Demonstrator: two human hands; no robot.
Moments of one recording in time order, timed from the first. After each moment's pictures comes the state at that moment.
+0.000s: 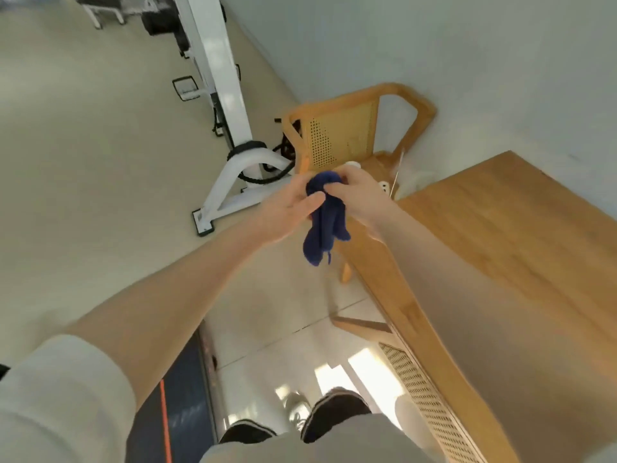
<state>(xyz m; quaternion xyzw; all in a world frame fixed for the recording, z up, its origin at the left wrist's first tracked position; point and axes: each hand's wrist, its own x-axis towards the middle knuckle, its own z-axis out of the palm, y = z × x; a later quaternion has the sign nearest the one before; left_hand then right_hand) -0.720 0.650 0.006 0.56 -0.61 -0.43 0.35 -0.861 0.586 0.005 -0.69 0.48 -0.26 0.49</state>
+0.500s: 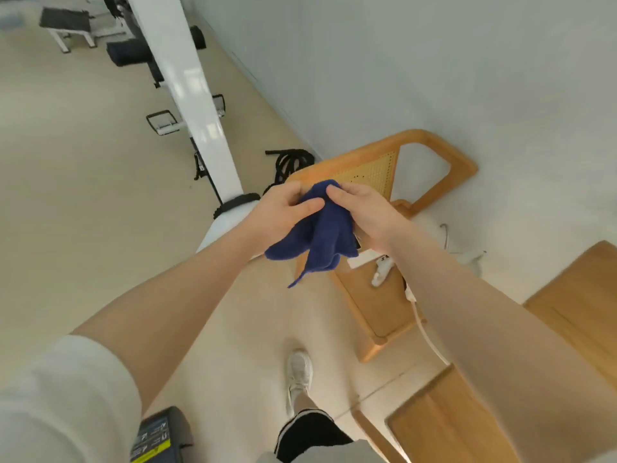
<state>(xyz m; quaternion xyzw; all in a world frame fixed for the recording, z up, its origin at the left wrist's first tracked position) -0.574 0.322 -0.033 0.60 -0.57 -0.43 0.36 -0.732 0.288 -0.030 -0.53 0.40 -0.30 0.69</state>
